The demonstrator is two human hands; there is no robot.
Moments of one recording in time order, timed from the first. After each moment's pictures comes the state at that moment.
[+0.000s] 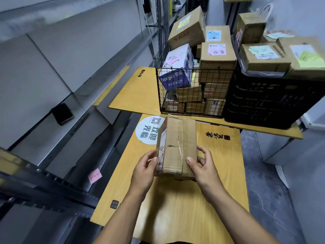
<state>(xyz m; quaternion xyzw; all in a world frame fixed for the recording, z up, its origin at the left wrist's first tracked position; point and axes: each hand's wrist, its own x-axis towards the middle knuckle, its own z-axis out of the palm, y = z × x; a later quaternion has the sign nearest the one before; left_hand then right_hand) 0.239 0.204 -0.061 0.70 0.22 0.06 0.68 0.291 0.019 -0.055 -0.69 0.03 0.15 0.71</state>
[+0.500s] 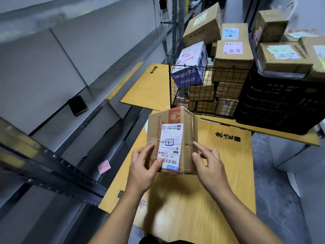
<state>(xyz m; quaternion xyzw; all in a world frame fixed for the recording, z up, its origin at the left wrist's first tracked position) 0.210 0.223 -0.049 0.83 0.19 0.16 0.50 0.286 0.021 -0.033 -0.82 -0.08 0.07 0.56</state>
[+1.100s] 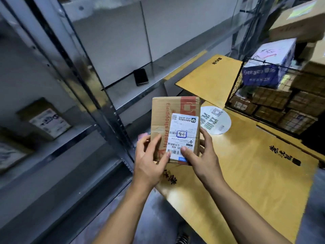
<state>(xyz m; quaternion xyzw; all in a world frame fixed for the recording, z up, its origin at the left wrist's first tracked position) 0.100 0.251 -0.035 0.82 0.32 0.31 0.36 0.235 0.130 -0.033 -0.76 -0.23 0.22 0.57</state>
